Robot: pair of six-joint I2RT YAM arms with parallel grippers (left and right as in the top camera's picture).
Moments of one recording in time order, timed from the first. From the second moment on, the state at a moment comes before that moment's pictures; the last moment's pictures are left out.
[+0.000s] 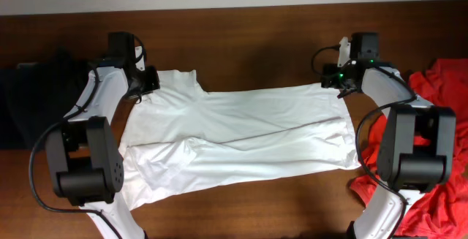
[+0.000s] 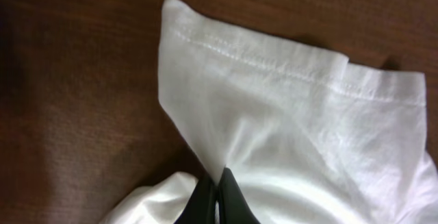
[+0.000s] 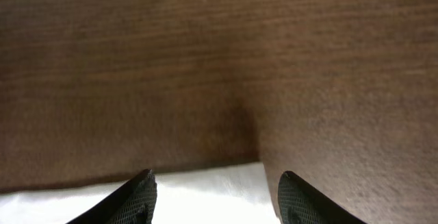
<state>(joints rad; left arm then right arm) 0.05 2.03 1.48 -0.66 0.09 -0.16 -0.10 2.03 1.36 -0.42 -0.12 0.04</state>
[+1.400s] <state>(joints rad) 0.05 1.70 1.23 -1.45 0.08 -0.16 -0.14 2.00 1.61 -1.48 0.05 0.08</state>
